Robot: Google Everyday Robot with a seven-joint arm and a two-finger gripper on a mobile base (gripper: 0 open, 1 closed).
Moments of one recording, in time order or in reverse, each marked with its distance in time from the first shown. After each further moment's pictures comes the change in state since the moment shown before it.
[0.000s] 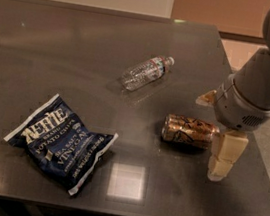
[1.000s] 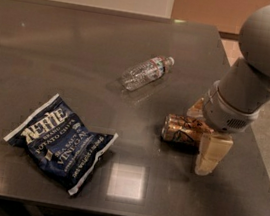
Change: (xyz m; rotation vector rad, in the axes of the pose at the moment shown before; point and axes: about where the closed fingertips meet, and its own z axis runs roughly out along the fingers) arm 0.000 -0.007 0.028 -0.027 0.031 -0.006
